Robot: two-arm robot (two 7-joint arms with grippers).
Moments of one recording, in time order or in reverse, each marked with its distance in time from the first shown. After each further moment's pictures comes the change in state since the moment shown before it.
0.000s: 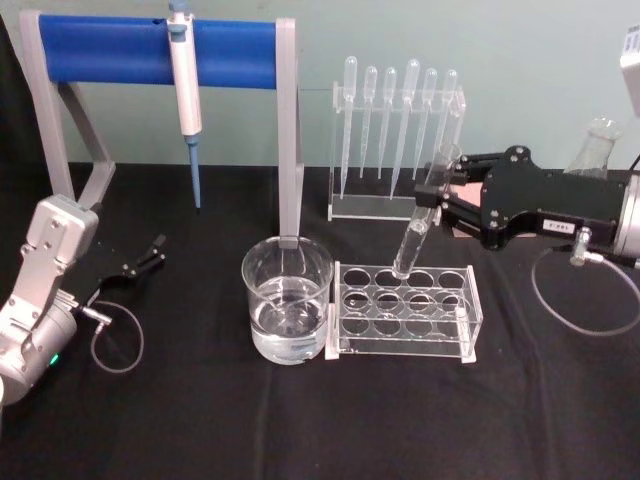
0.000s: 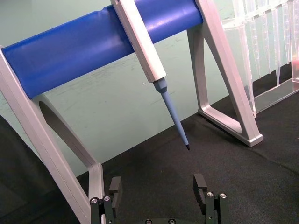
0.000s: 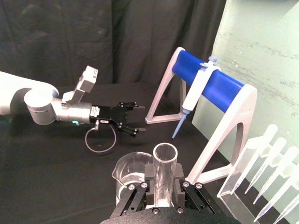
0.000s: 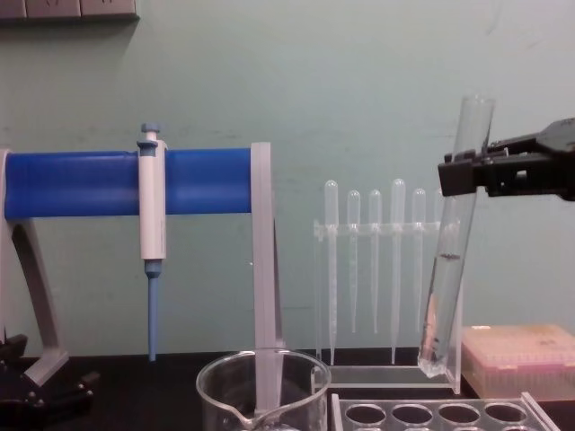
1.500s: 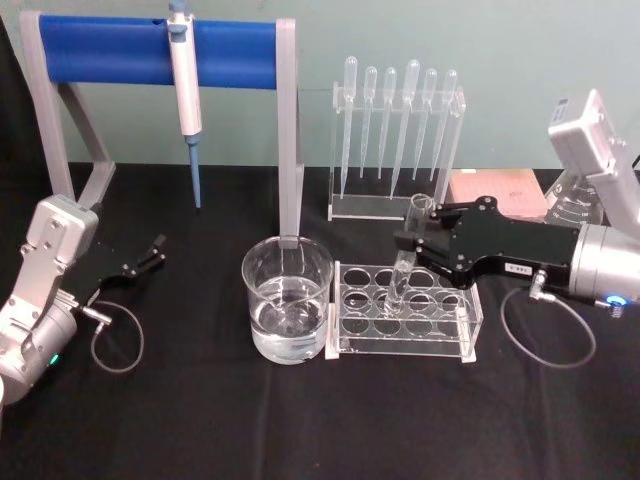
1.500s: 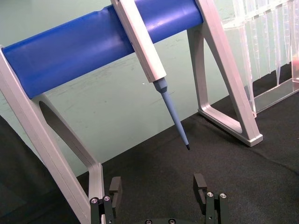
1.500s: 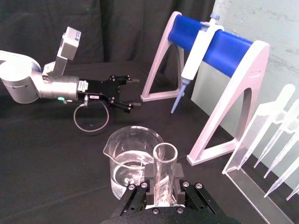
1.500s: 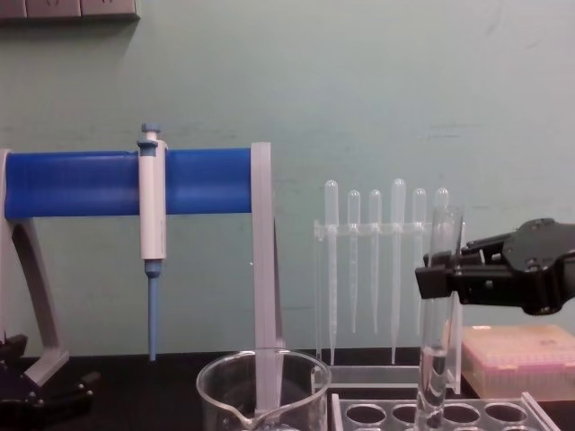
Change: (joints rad) left arm 0.000 0.000 0.000 0.000 0.000 0.000 0.000; right arm -0.042 -0.102 -0.030 0.096 -0.127 -0.008 -0.021
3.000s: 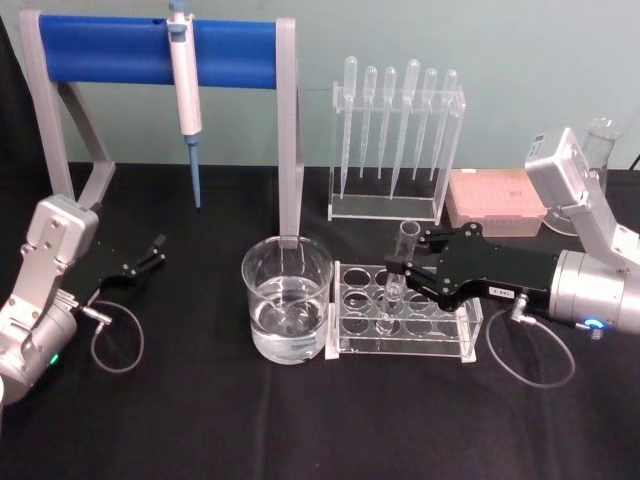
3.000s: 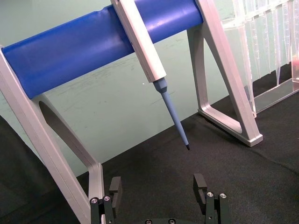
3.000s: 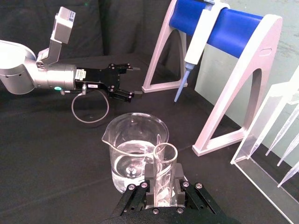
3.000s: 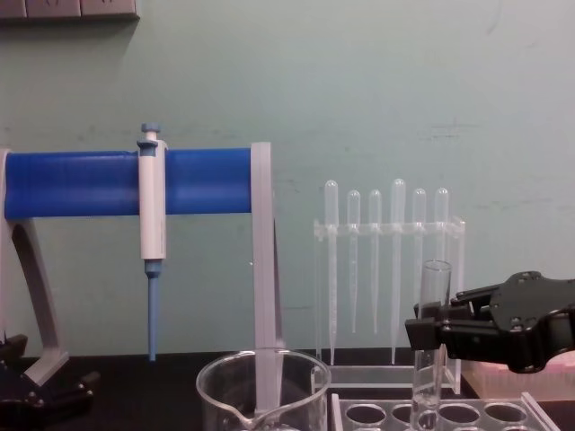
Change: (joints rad) left arm 0.000 0.000 0.000 0.000 0.000 0.000 0.000; right arm -0.028 -0.062 -0.008 0.078 -0.051 -0.041 0.015
